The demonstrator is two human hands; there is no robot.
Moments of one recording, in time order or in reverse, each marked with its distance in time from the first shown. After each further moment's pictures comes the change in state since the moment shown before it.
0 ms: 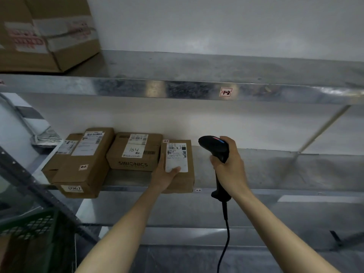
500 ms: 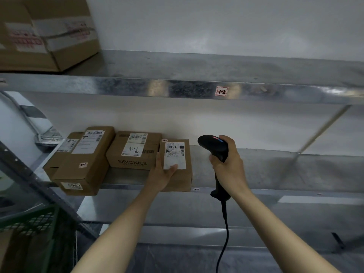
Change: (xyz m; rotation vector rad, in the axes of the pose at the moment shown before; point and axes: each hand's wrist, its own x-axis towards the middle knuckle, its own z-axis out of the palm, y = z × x) left_hand -0.005 0.000 -0.002 0.215 -0.015 -0.057; right_hand 0.001 0.002 -0.008 0.016 -0.021 0.022
